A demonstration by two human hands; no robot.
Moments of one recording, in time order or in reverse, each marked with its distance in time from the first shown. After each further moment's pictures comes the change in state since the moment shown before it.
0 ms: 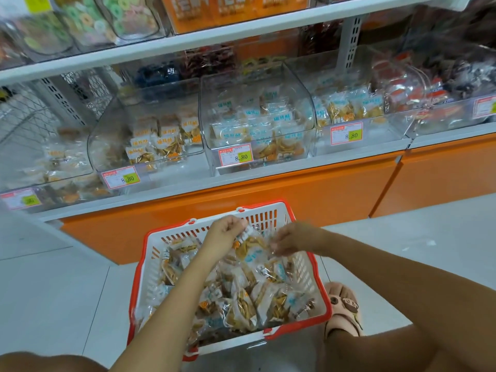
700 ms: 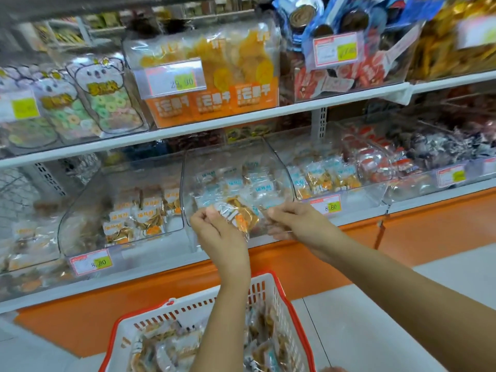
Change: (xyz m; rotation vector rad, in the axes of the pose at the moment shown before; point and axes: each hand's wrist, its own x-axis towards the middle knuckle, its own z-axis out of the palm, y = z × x) left_hand 0.040 0.167 0.034 -0.525 0.841 0.385; right_hand -0.041 -0.130 -0.092 0.371 0.407 -0.315
